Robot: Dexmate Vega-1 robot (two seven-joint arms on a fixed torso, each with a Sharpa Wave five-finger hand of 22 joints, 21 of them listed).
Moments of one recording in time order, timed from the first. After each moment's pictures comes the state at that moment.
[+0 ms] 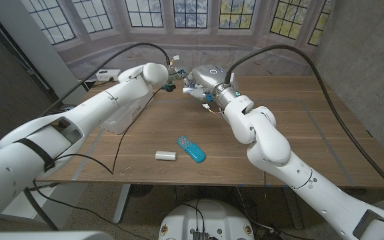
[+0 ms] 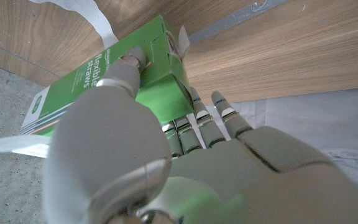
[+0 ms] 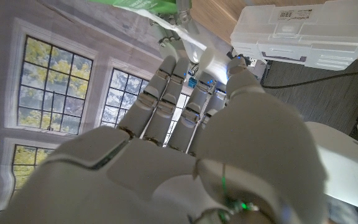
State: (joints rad) left arm 0.21 0.59 0.86 -1.41 0.21 0.14 -0.41; left_hand 1.15 0.01 0.44 -0.16 0.32 0.56 -0.07 0.58 0.23 0.53 -0.16 0.58 0.65 0.48 -0.08 0.21 0.35 0.28 0.05 0.23 0.19; right arm -0.86 -0.50 -0.73 -2.28 -1.22 -0.43 0.33; right_hand 1.12 0.06 0.25 -0.16 0.18 0.99 -0.15 0.26 0.22 1.00 -0.16 0.33 0.28 0.83 -0.10 0.25 0.28 0.77 -0.08 0.21 0.17
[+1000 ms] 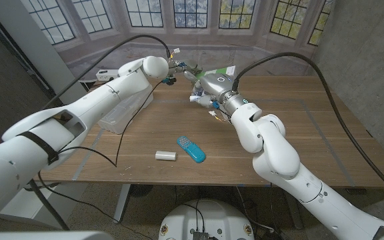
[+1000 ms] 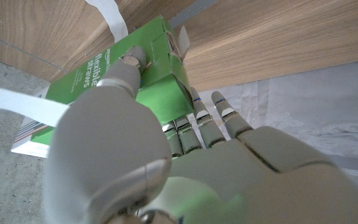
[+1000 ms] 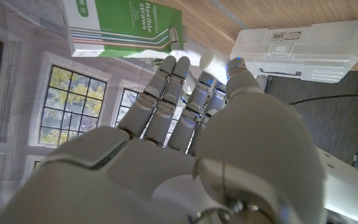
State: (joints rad) left arm 0.16 0.56 0.85 -1.35 0.23 0.09 -0.39; left_hand 1.15 0.01 0.44 -0.16 0.32 0.56 -0.07 0.58 0.23 0.53 -0.16 0.58 0.65 0.48 -0.08 0.21 0.35 0.28 0.05 0.23 0.19; right arm -0.97 -0.53 -0.69 -2.38 -1.26 -0.49 0.41; right_hand 1.12 0.07 0.25 -0.16 0.18 0.99 -0.14 0.26 0.22 1.00 -0.16 0.33 0.29 0.83 -0.11 0.25 0.29 0.77 -0.08 0.21 0.17
